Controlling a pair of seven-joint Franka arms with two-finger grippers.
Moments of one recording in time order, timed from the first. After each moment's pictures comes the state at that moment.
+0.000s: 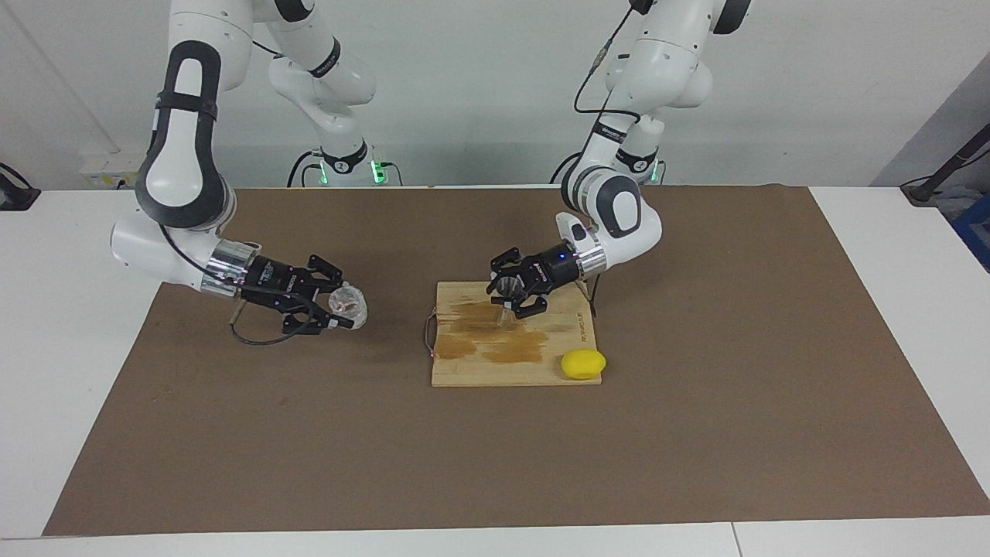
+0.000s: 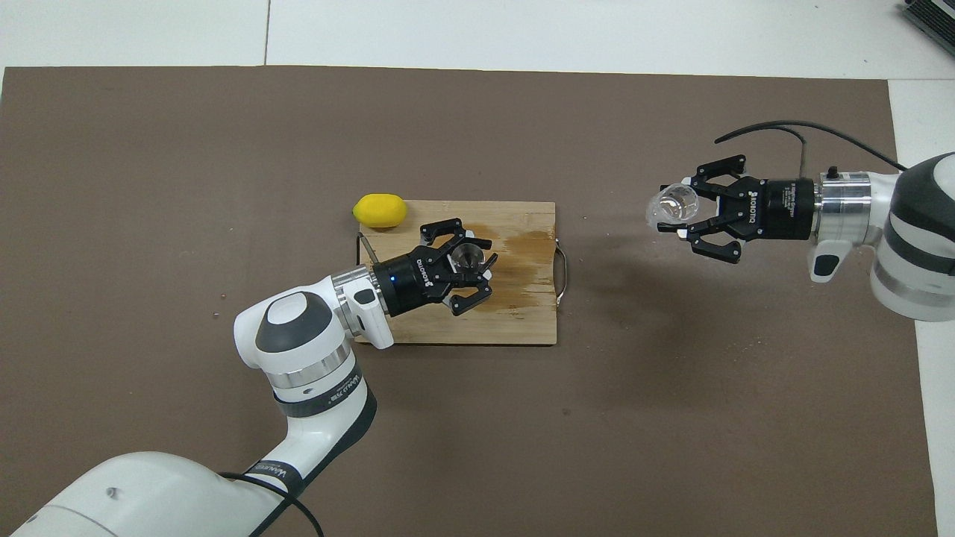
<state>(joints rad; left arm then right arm) -0.35 0.29 -0.18 -2.12 -2.16 2.23 2.45 -0.18 0.27 0.06 -1.90 1.19 1.85 1.08</state>
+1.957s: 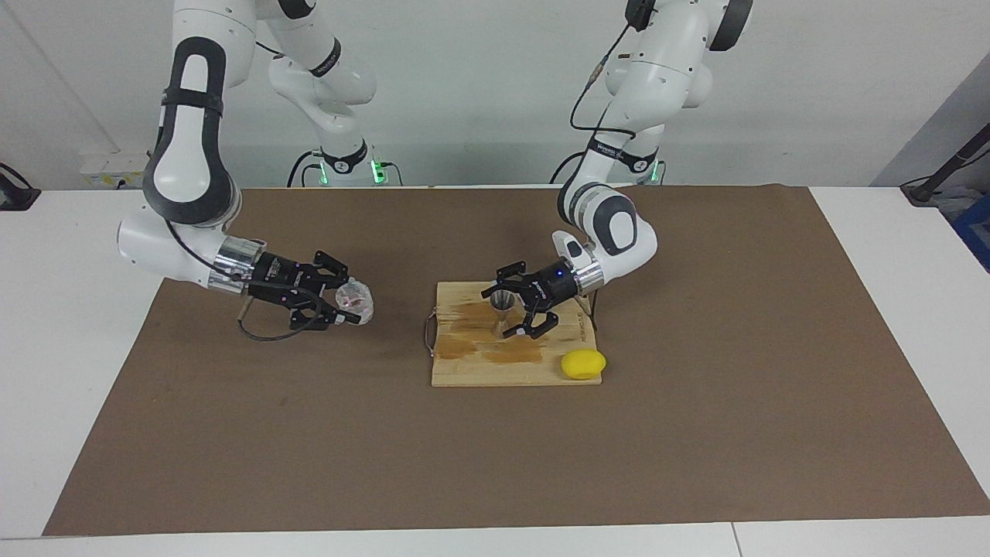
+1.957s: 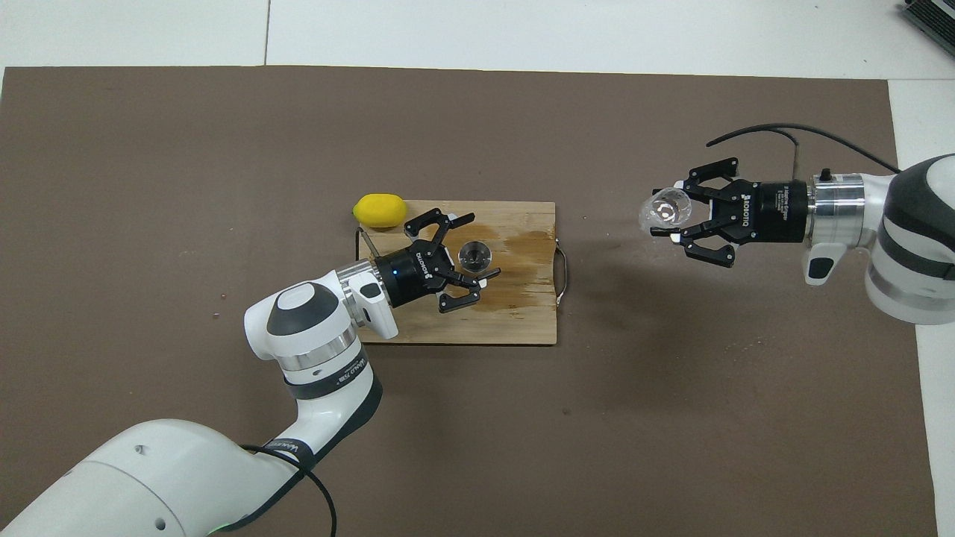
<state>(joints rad) -0.34 0.38 -0.16 -2.07 -2.18 2.24 2.55 -0.16 0.25 0.07 -1.91 1.19 1.84 1.08</state>
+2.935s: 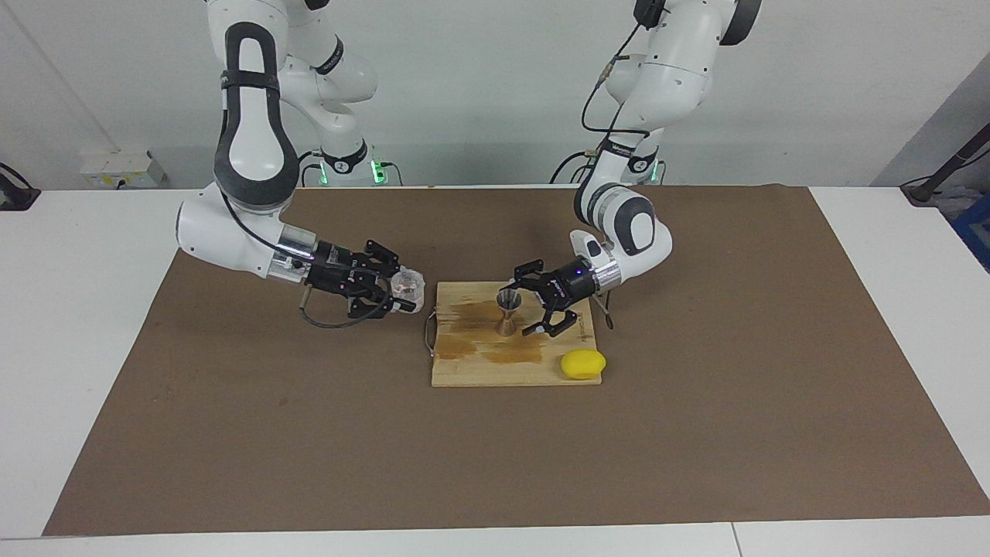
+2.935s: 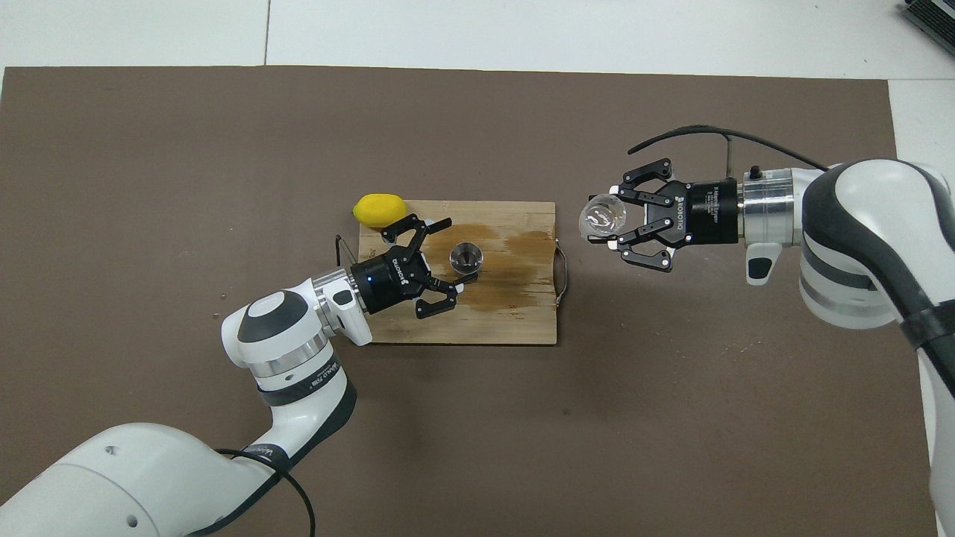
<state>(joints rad) -0.28 0.35 -0.16 -2.16 -2.18 2.15 2.56 0.00 0.22 0.07 -1.91 1.18 1.94 1.13</state>
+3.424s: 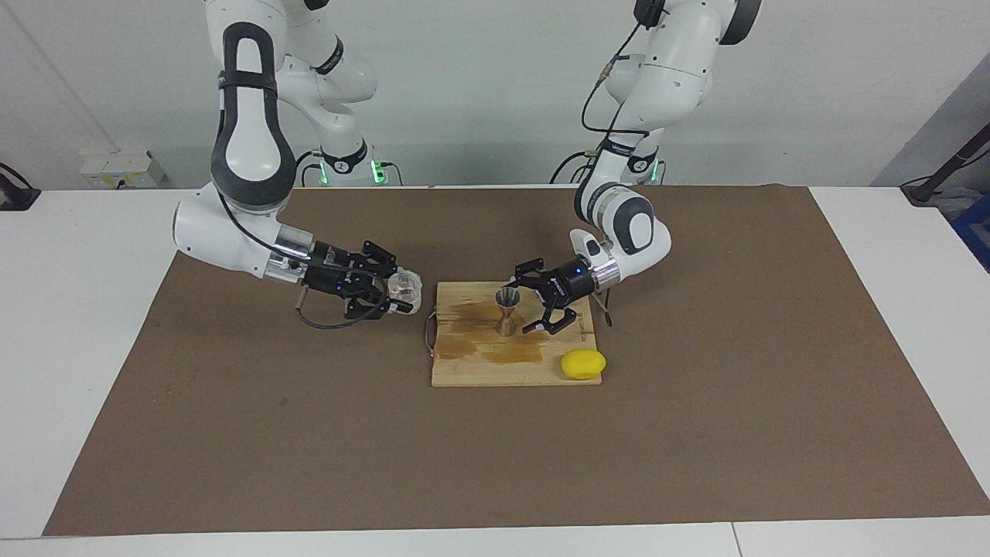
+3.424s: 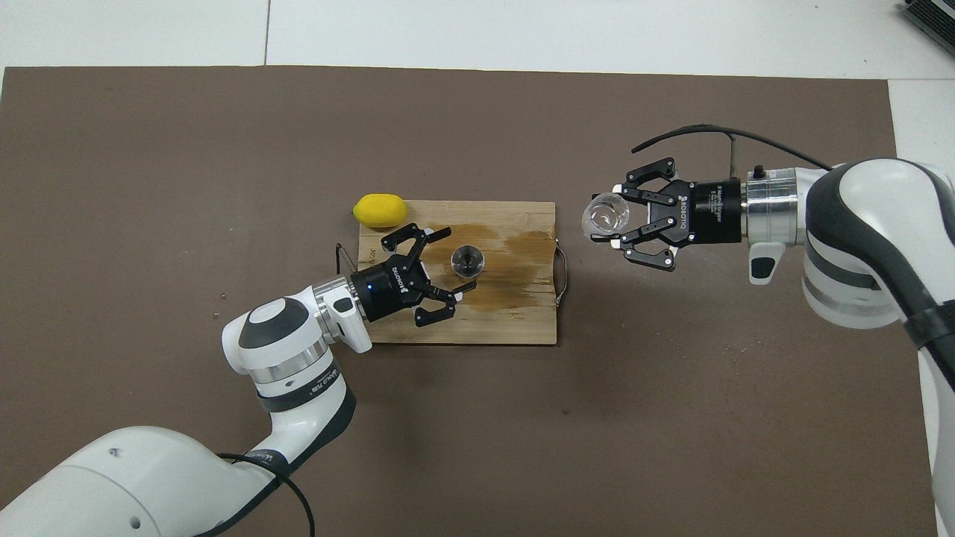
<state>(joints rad) -0.28 0.34 -0.17 -2.19 -2.18 2.14 2.57 -0.01 0.22 0.06 -1.91 1.18 1.94 1.13</state>
